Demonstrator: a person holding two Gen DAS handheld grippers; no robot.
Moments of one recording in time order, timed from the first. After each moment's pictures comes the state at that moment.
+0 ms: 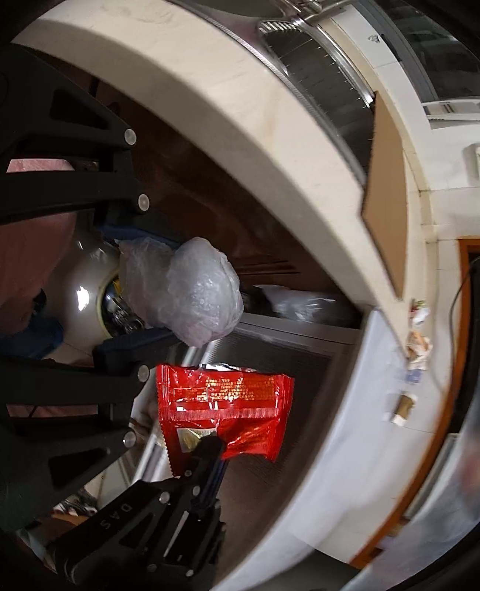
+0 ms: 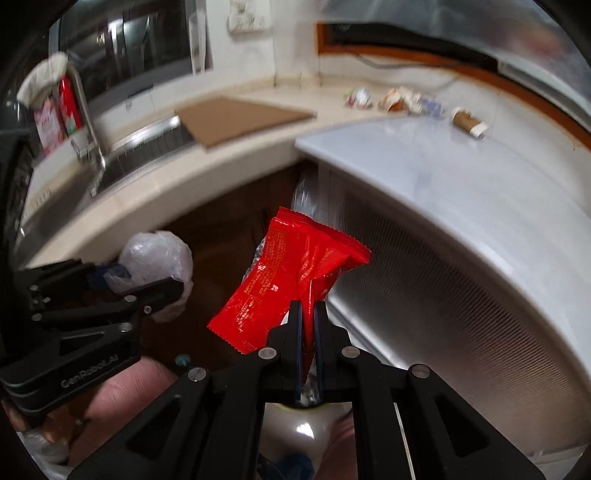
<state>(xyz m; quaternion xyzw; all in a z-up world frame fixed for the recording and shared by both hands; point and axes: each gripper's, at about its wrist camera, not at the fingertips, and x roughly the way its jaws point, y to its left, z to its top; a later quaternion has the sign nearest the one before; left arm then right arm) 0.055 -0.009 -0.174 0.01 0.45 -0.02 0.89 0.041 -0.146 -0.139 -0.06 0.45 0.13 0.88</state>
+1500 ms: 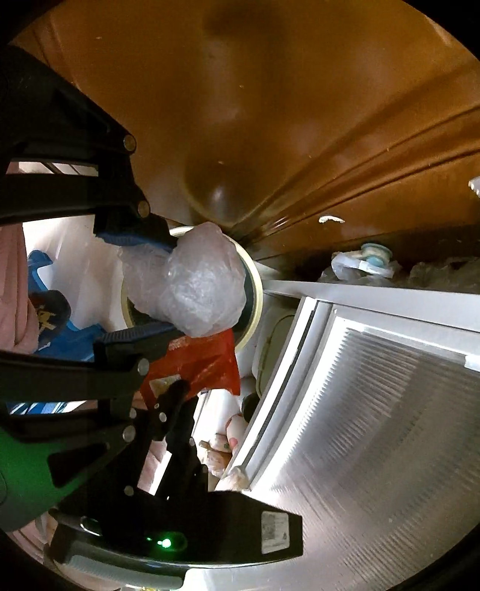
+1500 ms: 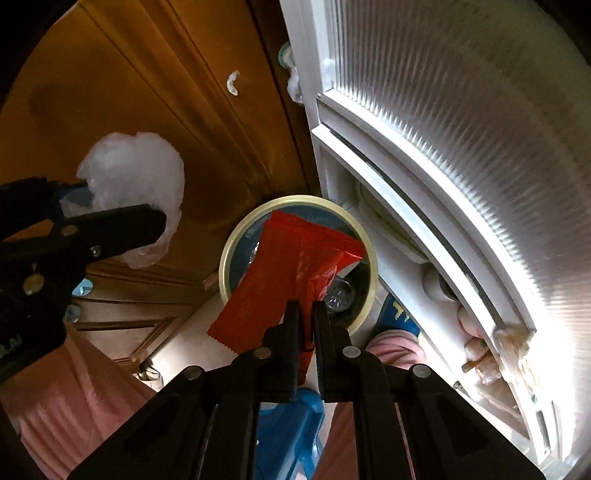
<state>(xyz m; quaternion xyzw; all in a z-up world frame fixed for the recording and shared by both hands) 0.194 -0.042 -0.425 0.04 0.62 -0.09 0.78 0.130 -0.178 -0.465 -0.03 0.67 0.13 0.73</state>
